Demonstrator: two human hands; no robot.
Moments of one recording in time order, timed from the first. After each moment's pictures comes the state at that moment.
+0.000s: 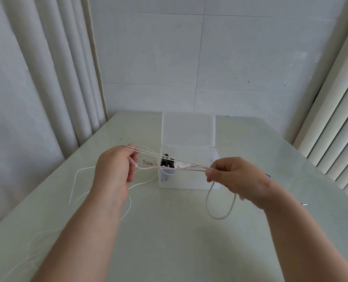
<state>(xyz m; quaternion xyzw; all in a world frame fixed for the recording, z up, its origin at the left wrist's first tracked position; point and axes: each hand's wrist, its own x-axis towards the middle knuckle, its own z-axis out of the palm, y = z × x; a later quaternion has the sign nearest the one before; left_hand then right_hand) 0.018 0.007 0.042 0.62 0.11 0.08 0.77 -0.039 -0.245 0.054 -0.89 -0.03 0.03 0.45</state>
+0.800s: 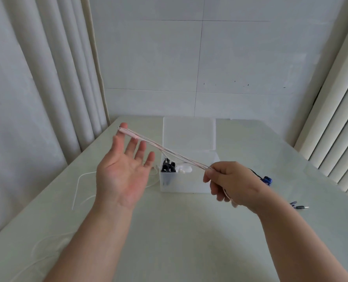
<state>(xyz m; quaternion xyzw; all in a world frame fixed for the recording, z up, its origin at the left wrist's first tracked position) 0.009 0.001 0.045 0.31 -0.10 -0.02 0.95 -0.036 -0.236 0.045 -0.87 0.00 0.02 0.49</state>
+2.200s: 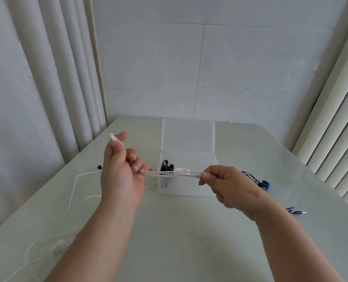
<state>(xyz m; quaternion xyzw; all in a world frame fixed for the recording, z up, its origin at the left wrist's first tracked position) 0.014 -0.012 0.041 0.37 -0.03 0.12 0.92 -0.035 -0.235 0.041 -0.84 -0.02 0.04 0.54</state>
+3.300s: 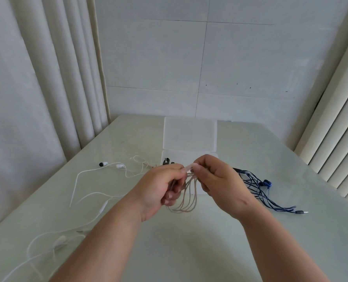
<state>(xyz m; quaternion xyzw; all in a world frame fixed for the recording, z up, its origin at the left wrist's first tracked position) -0.005 -0.035 0.030 0.65 -0.18 -0.20 0.71 -0.033 -0.207 0.037 -0.84 -0.10 -0.11 0.52</state>
